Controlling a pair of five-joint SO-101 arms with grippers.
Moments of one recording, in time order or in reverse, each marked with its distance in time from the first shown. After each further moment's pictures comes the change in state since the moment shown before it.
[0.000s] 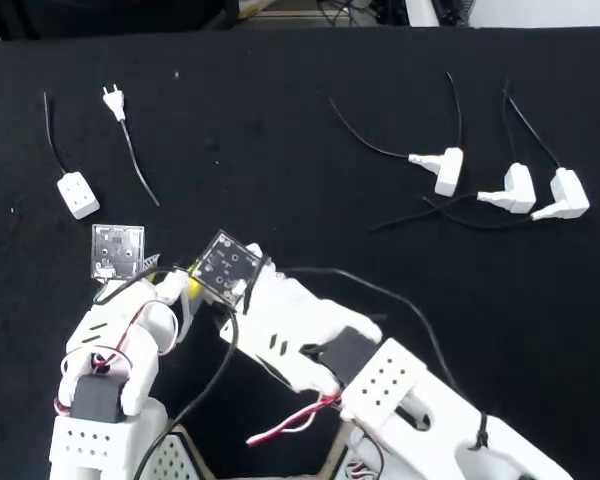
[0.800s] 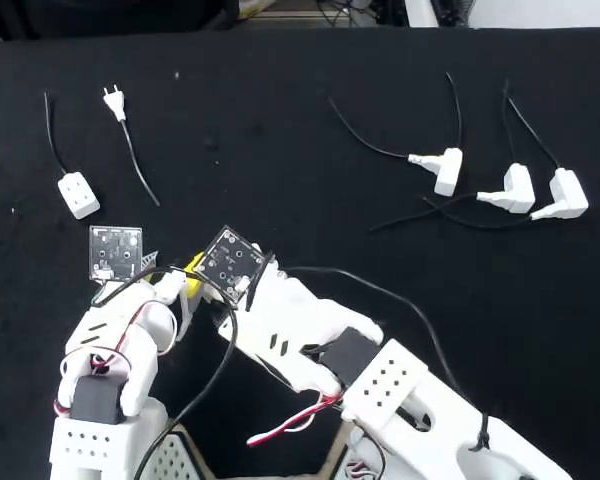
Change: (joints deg) left arm 0.0 -0.7 0.4 -0.1 -0.2; right arm 0.0 -0.5 -1.1 0.1 -2.7
